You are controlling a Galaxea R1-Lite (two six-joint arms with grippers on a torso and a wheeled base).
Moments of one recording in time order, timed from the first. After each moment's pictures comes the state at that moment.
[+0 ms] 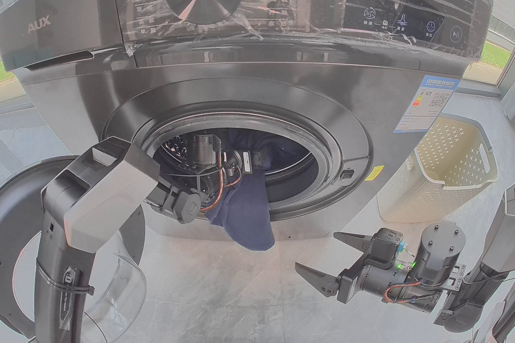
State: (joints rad) left arm -0.46 2.45 -1.47 -0.83 0.06 -0.17; right arm 0.79 1.91 -0.17 -1.54 -0.03 0.16
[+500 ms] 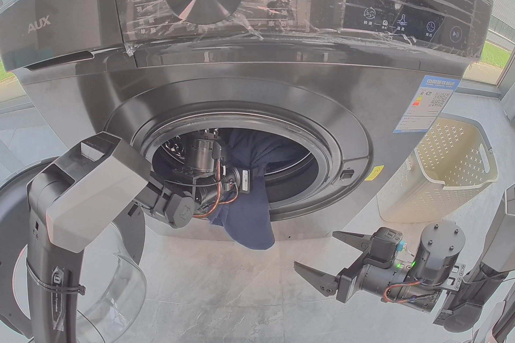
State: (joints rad) left arm -0.47 2.37 -1.35 -0.68 0.00 -0.14; right arm 0.80 1.91 -0.18 -1.54 -0.03 0.16
